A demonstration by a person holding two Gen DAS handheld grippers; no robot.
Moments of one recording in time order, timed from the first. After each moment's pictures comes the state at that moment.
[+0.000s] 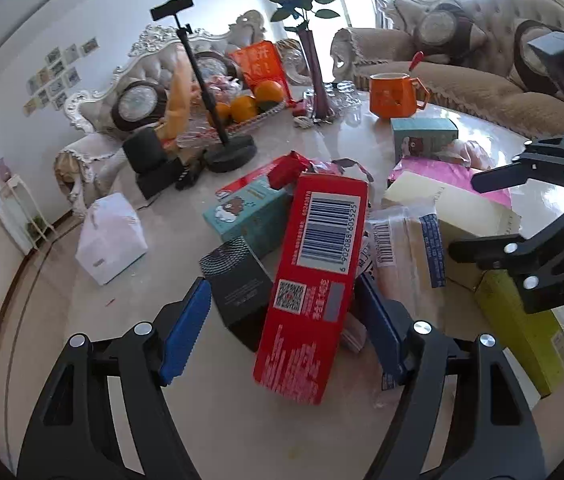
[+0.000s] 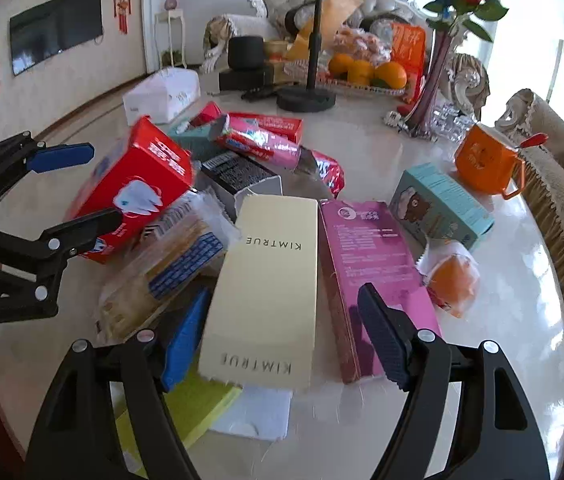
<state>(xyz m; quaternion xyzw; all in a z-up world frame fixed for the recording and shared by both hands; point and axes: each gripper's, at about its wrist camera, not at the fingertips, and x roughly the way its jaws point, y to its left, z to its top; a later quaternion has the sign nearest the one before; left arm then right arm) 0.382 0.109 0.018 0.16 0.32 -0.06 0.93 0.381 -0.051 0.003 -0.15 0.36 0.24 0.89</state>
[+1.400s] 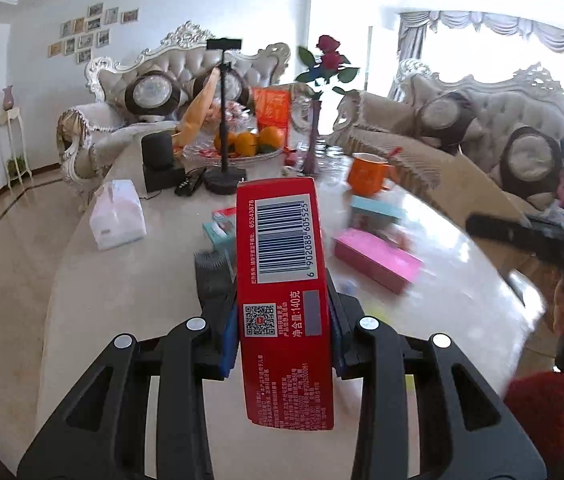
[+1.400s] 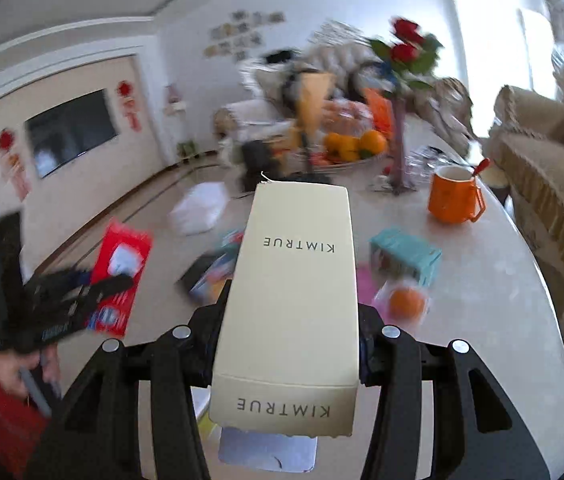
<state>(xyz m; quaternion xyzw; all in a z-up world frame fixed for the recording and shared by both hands) 0.268 0.123 0.086 -0.01 0.28 -0.09 0.96 0.275 -0.132 0.091 0.00 0.26 0.31 0.91</state>
